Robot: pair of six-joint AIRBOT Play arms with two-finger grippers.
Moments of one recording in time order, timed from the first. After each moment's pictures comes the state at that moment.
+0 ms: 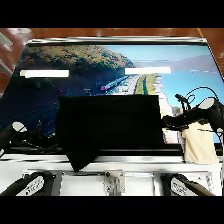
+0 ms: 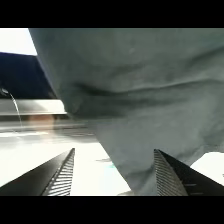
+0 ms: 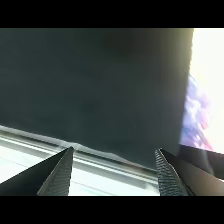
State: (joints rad) left arm 0.23 -1.07 0.45 1.08 -1.23 -1.37; right arm -0.24 -1.23 0.86 -1.13 1.33 1.22
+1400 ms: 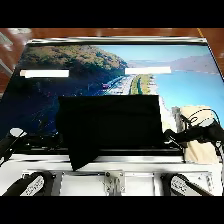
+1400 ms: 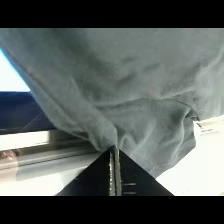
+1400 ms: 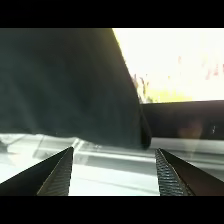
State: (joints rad) left arm 0.24 -0.98 0.36 0.82 -1.15 -1.21; right arm -0.43 -1.24 0.58 -1.09 1.25 1.26
